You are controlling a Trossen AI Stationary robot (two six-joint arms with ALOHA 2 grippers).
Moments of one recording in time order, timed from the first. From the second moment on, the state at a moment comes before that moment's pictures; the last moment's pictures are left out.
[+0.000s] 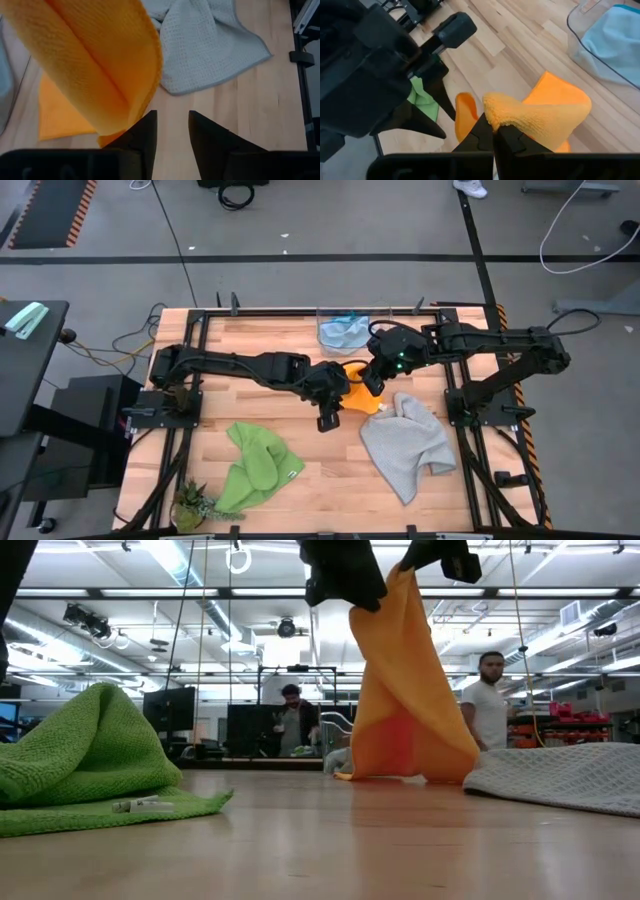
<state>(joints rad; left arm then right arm) -0.07 1.88 1.74 -0.74 -0.02 -0.23 0.02 1.31 1.36 -0.88 0.08 0.70</state>
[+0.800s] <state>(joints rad) -0.03 1.81 1.77 -0.84 -0.04 -0.25 0.02 1.31 1.36 -0.86 0.08 0.67</state>
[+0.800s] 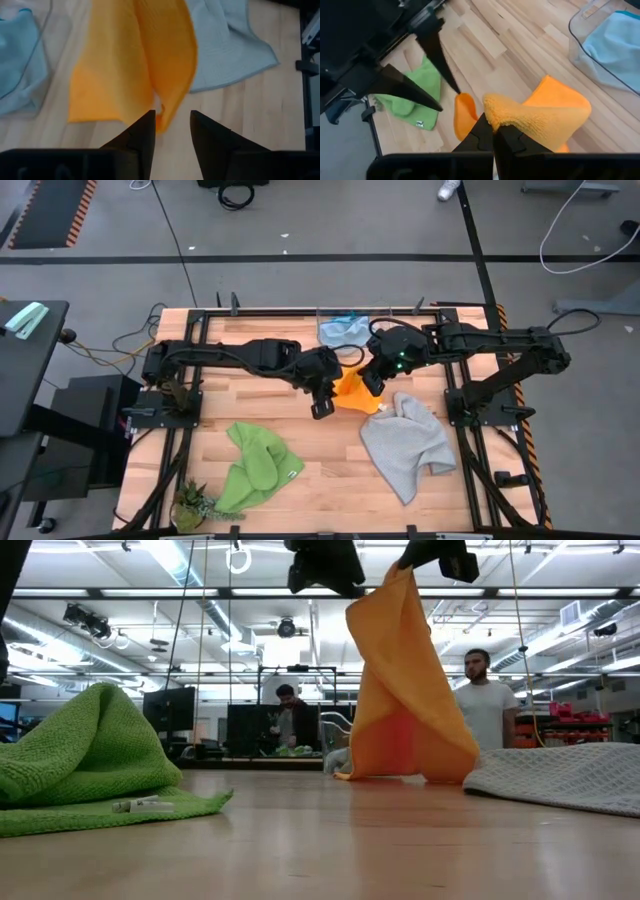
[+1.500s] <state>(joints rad) -0.03 1.86 1.78 -0.84 -0.04 -0.24 0.02 1.31 1.36 -0.84 0.08 0.67</state>
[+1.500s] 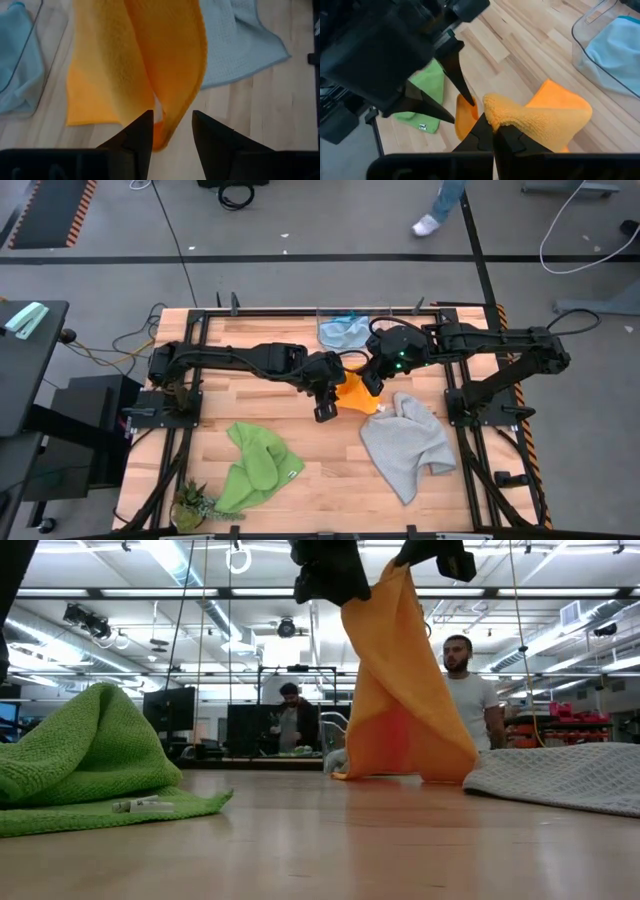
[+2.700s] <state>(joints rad) -0.07 1.84 1.78 -0.93 -0.12 -0.25 0.02 1.31 1.36 -0.88 0.08 0.63</state>
